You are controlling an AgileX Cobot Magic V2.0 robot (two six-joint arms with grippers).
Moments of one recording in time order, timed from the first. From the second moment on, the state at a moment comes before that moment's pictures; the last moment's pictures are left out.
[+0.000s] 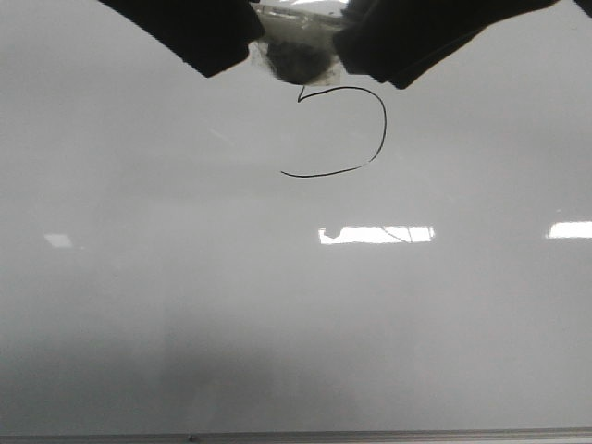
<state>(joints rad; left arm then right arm) -0.86 1.31 -1.22 -0.14 0.91 0.89 0.76 1.13 -0.96 0.17 0.62 -0.77</state>
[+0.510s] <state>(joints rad) -0.86 1.32 -1.22 -0.13 0.91 0.90 0.76 1.10 -0.95 0.19 0.63 -0.77</state>
